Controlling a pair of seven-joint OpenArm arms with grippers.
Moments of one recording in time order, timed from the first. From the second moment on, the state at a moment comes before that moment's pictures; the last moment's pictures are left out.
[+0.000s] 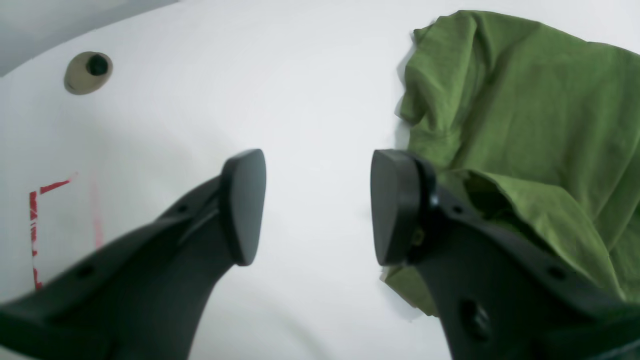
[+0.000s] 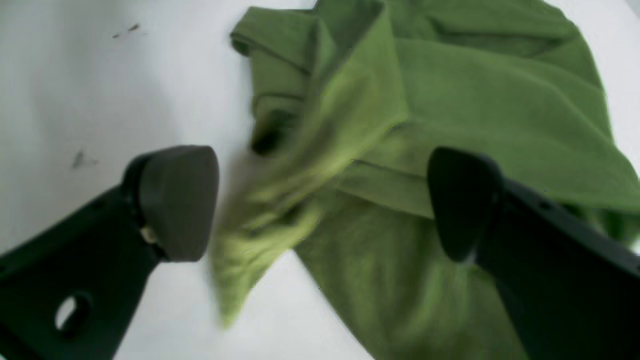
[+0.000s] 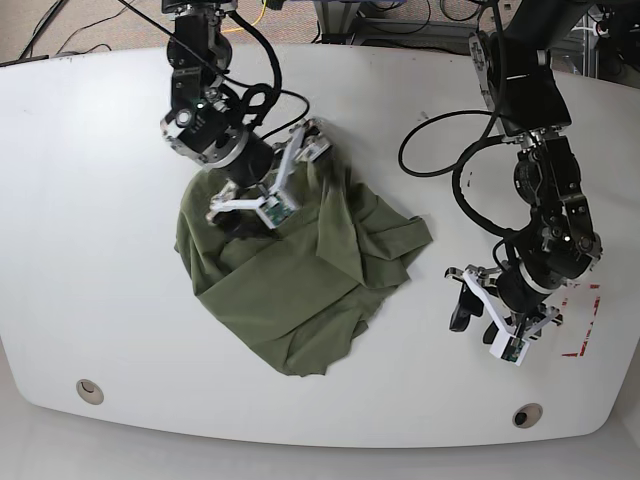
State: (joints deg) left arm -19.1 -7.4 -13.1 94.3 -14.5 -34.9 56.1; right arm -9.9 -0.5 0.5 113.1 4.8 38.3 -47.7
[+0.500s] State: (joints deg) left arm -14.7 -9.0 -12.9 94.5 -14.7 -35.0 55.6; right arm -3.5 -3.3 30.4 107.7 4.7 38.5 -48.6
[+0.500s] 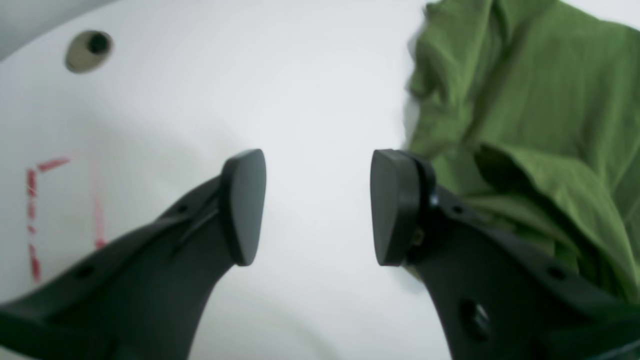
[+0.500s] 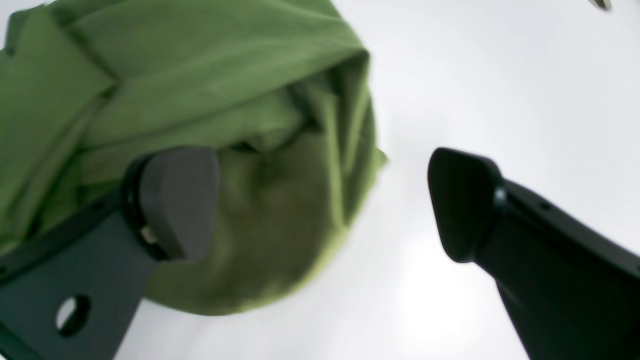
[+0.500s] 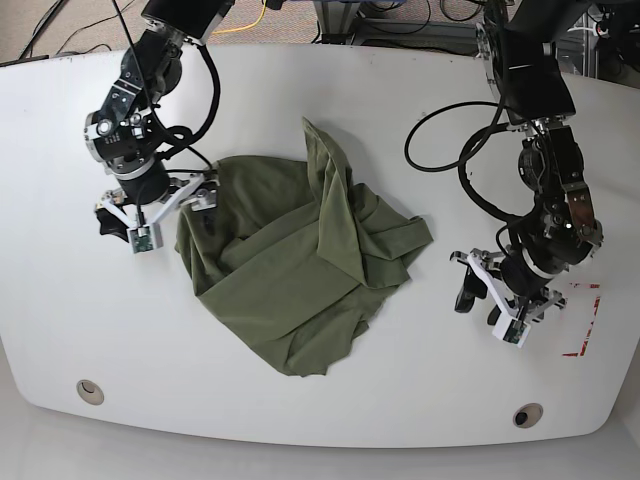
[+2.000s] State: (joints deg) left arm 4.6 -4.4 -12.6 106.2 -15.1 -41.8 55.8; right arm -1.2 2.5 31.9 77.7 31.9 39.9 -52.6
